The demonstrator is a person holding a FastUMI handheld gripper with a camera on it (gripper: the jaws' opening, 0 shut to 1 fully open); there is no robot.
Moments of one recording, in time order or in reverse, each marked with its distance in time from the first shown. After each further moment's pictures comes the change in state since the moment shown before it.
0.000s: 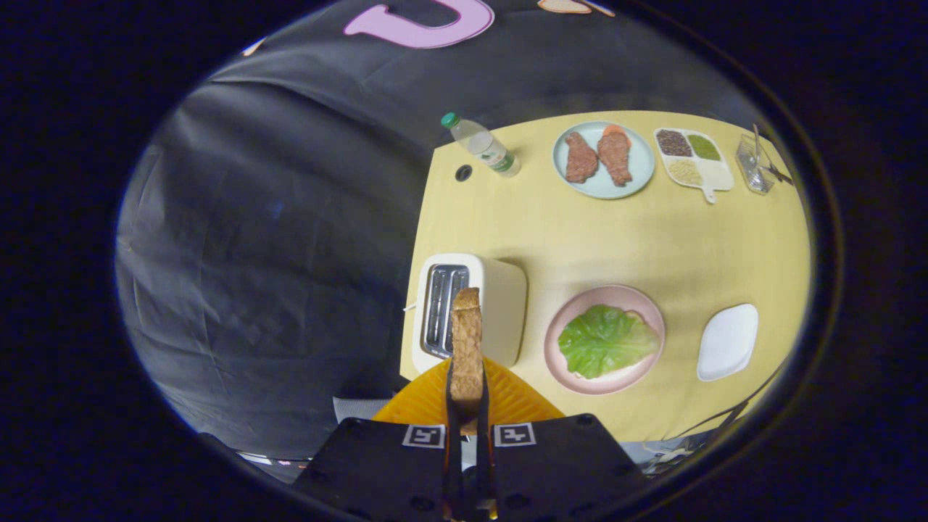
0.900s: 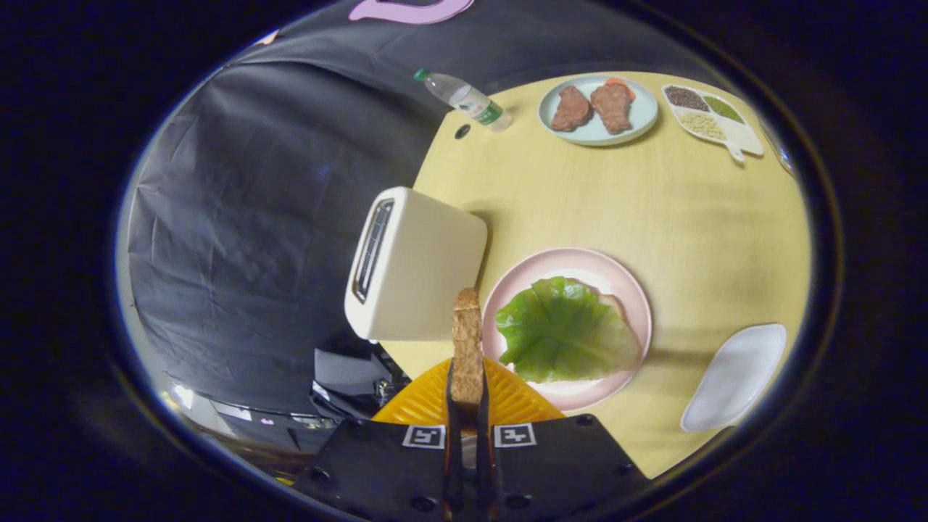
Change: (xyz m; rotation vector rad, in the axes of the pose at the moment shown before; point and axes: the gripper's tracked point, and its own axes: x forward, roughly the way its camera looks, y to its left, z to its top) arm 0.102 -0.130 -0.066 -0.190 0.121 0.160
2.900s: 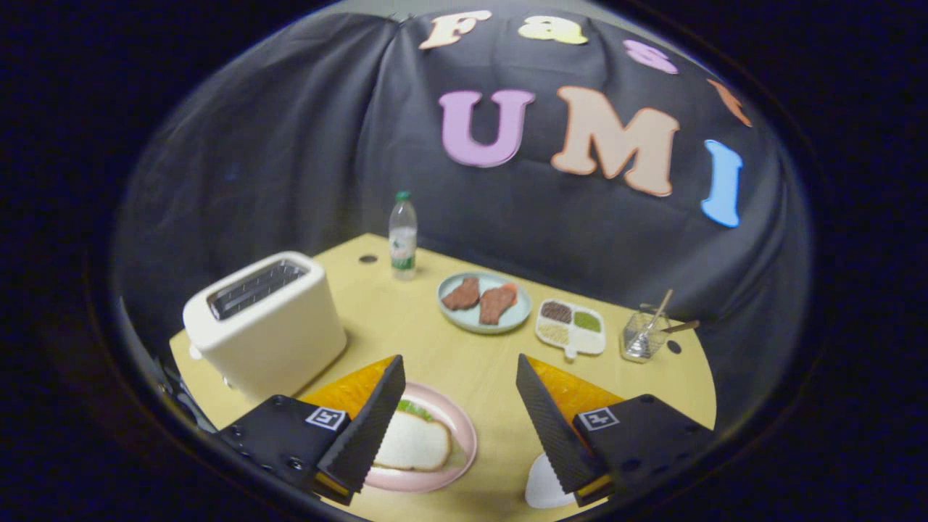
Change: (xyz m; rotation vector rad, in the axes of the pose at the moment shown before) arm -0.118 -0.005 0.083 -0.434 -0.954 -0.718
